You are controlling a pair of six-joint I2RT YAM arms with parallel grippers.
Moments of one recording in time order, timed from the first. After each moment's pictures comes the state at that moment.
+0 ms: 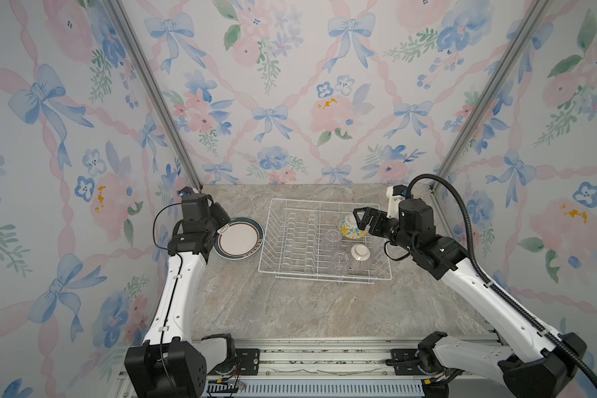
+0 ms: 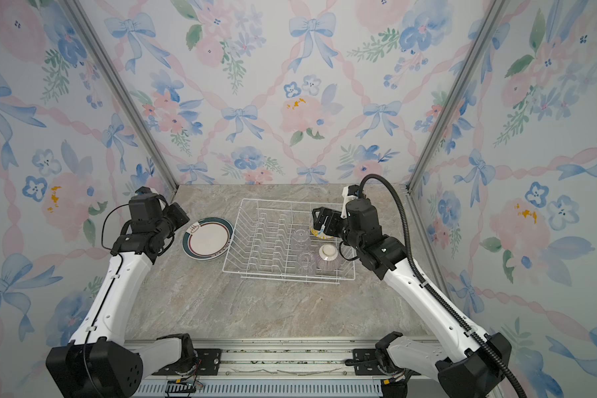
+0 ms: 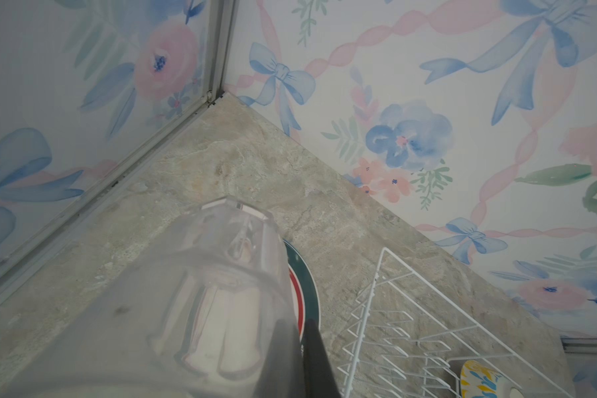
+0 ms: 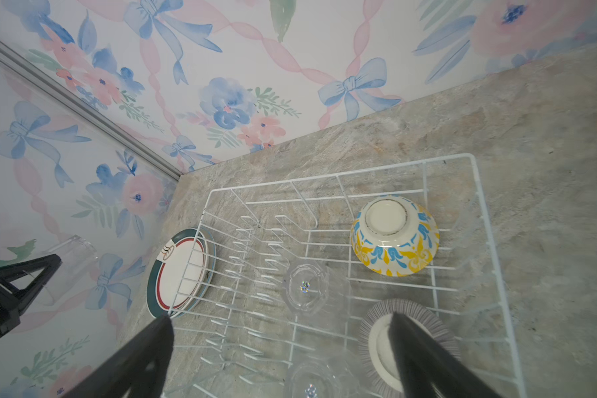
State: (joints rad) left arm 0.13 1.21 1.14 -0.50 -0.06 -0.51; right arm 0.53 1.14 1.14 -0.43 0.08 0.58
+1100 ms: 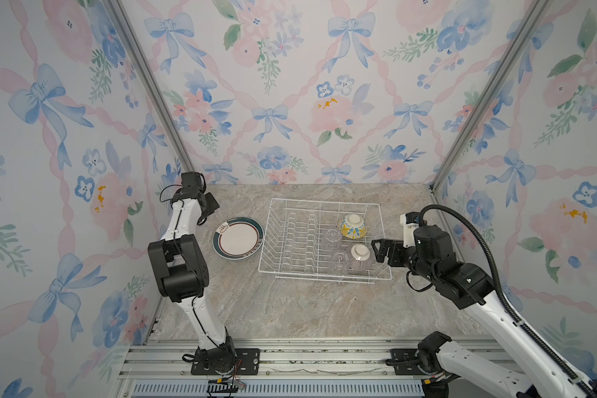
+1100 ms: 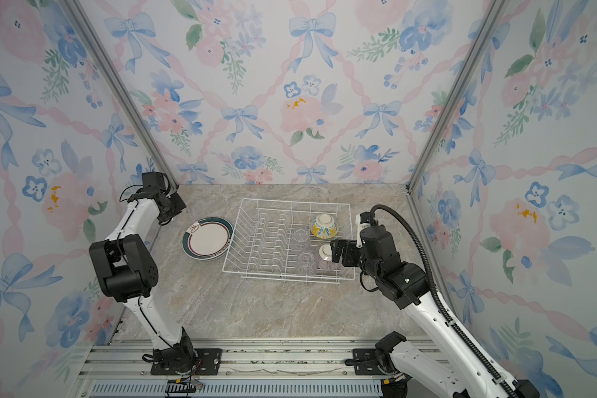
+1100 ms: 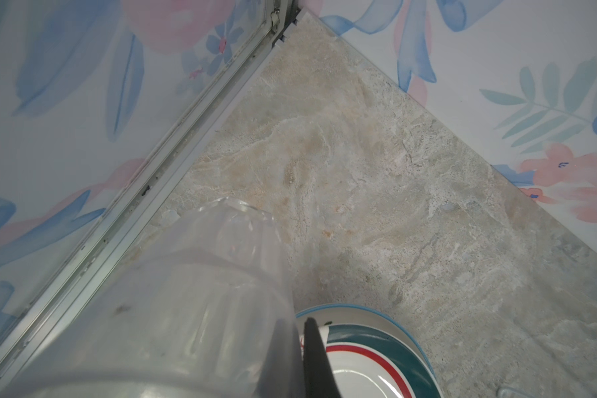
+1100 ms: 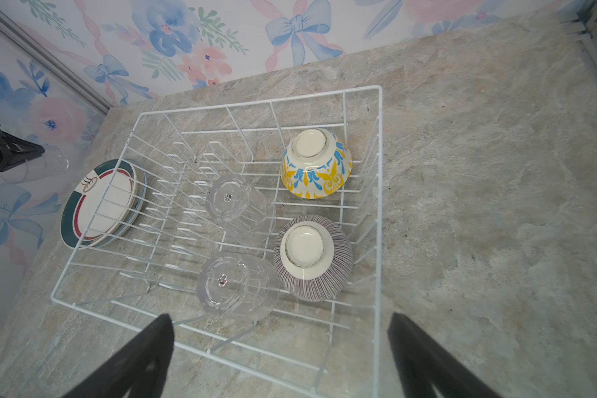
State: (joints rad) left arm 0.26 1.93 1.64 -0.64 -0.03 -0.38; right arm 0.53 0.90 0.98 -0.70 0.14 0.46
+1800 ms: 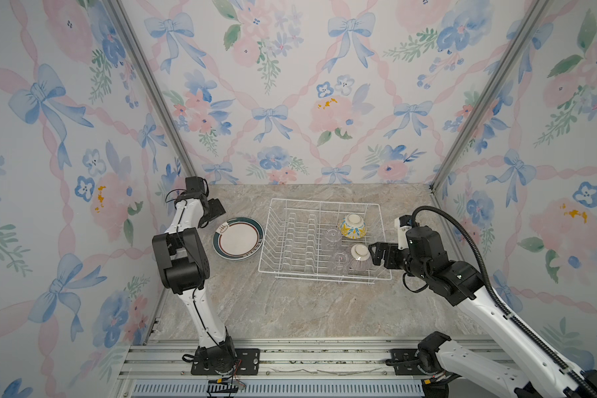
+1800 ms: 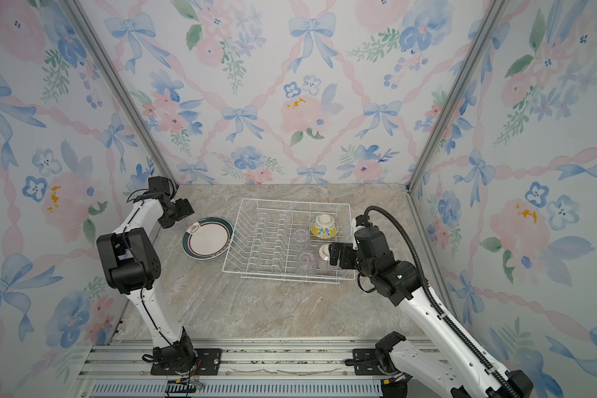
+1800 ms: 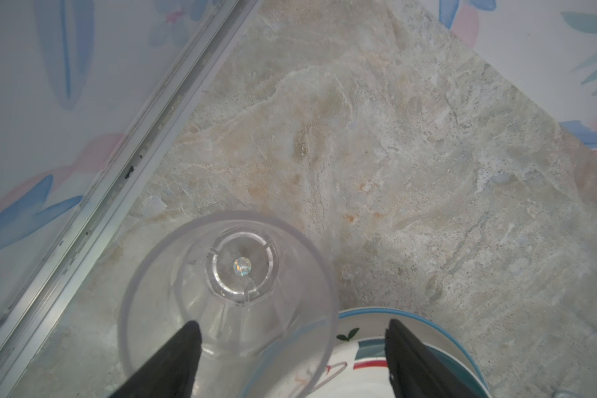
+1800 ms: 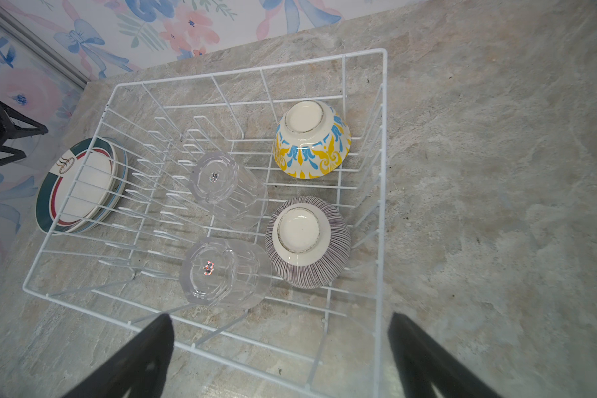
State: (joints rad) left arm 0.26 2.03 1.67 -0.67 -0.02 -0.32; right arm 0.53 0.93 0.95 -0.70 0.13 0.46
